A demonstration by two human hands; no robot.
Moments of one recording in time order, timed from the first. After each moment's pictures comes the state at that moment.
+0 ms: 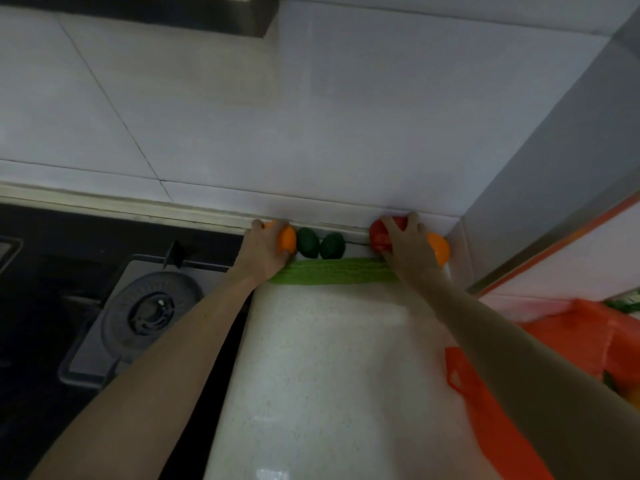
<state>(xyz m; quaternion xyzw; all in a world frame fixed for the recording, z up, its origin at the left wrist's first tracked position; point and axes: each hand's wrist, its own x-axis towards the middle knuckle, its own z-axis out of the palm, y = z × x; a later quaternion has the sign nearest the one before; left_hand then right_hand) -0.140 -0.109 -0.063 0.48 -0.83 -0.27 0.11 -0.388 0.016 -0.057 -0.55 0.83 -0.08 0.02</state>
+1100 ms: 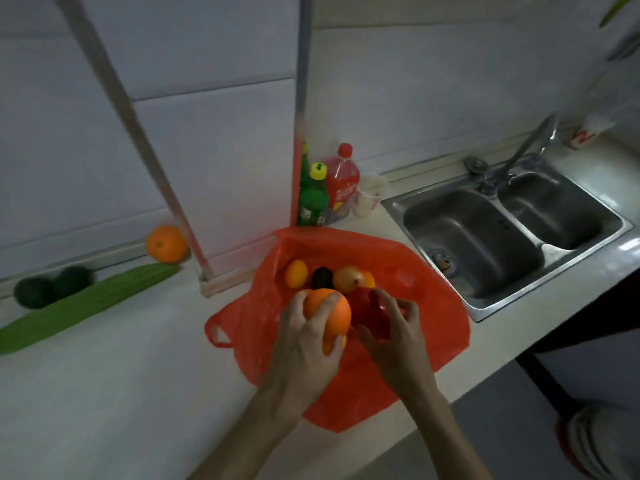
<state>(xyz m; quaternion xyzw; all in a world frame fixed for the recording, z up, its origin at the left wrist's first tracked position) -0.361 0.332 0.025 0.18 -0.91 -0.35 0.10 -0.456 0.474 -0.004 -0.16 0.90 -0.39 0.11</state>
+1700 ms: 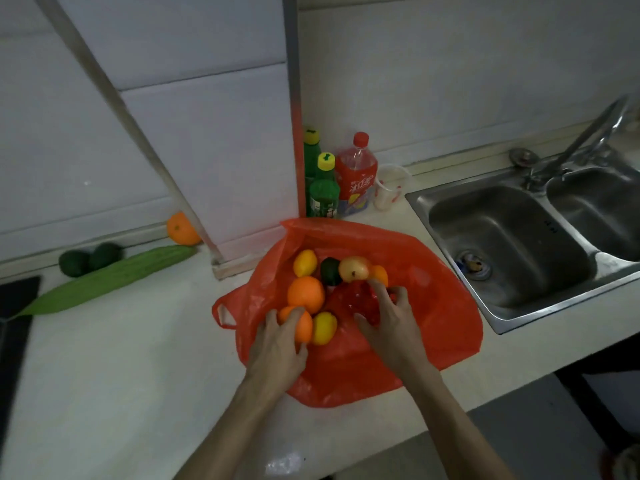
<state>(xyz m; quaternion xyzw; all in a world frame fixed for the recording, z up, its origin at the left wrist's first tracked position) -0.362 0.328 -0.033 0.34 -0.90 -0.26 -0.07 -0.504 0.475 -0.036 -0.29 0.91 -0.27 0.10</state>
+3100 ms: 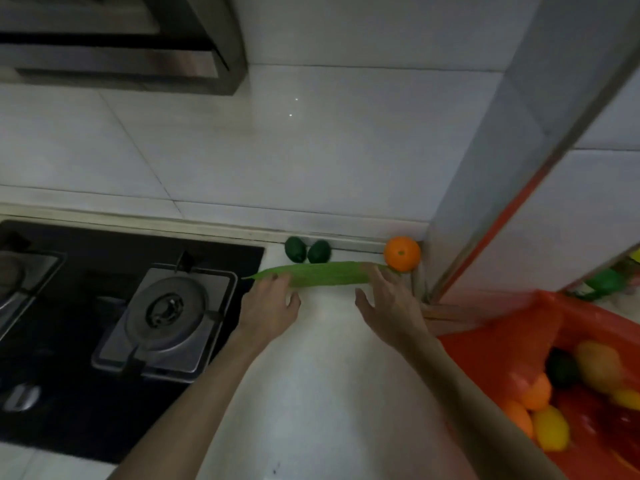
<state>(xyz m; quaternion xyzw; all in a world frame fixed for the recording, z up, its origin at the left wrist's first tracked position) -0.140 0.024 -0.017 0.49 -0.85 -0.15 0.09 -0.333 0.133 -0.008 -0.58 0.77 -0.23 0.11</state>
